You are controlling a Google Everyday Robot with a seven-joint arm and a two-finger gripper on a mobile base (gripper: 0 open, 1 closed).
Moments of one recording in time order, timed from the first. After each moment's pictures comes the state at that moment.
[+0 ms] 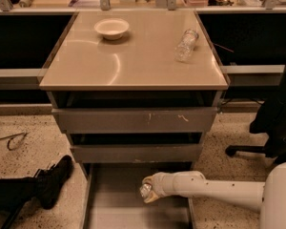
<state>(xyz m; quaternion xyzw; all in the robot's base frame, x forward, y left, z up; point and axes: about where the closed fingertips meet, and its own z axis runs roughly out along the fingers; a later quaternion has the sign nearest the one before) 0.535 -0.020 0.307 -0.73 0.57 0.08 0.37</state>
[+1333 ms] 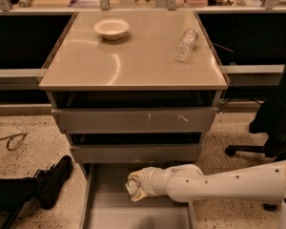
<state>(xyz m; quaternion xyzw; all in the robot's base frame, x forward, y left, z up) 0.494 0.033 0.440 -0.76 0.51 0.05 0.41</state>
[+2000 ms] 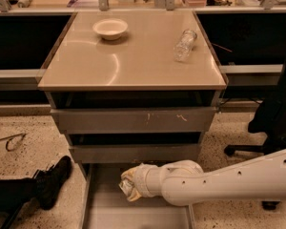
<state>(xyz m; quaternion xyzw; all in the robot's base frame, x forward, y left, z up) 0.465 0.055 0.514 -0.79 0.45 0.01 0.41</state>
